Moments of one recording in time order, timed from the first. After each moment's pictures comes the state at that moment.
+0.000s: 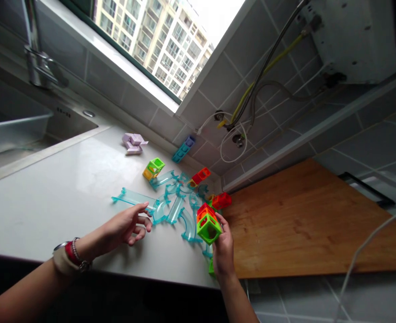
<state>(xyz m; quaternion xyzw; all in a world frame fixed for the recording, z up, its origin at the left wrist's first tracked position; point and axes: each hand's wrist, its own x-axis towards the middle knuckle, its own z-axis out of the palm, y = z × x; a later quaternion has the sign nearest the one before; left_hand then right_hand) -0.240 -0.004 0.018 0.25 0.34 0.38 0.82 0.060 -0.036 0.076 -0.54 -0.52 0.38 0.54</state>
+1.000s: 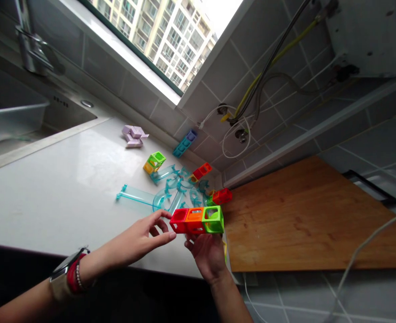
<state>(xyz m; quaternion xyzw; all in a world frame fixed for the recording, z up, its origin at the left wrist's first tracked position) -0.214 -0.042 0.050 0.53 0.35 0.38 0.67 0.022 -0.052 0.085 -0.44 -0.30 0.68 0.49</state>
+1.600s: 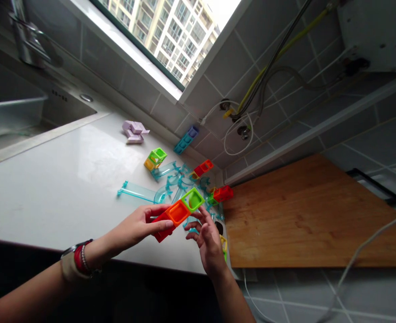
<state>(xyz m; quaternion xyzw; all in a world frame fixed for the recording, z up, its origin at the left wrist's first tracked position) -0.214 -0.027 0.038 0.43 0.23 0.44 0.76 0.016 -0.052 0.085 -0.47 -0.48 0.56 0.48</state>
